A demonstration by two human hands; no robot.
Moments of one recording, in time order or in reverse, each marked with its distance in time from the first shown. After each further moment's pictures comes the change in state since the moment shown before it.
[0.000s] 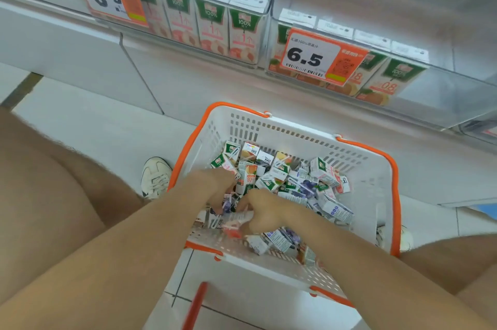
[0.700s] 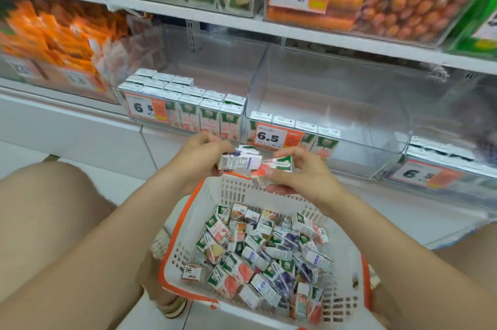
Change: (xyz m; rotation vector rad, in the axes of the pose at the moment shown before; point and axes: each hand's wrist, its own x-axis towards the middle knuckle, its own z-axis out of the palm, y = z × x) left_hand -0.181 0.021 -0.124 -1.473 0.762 0.264; right_hand -0.189 -0.072 -0.144 0.849 0.837 -0.132
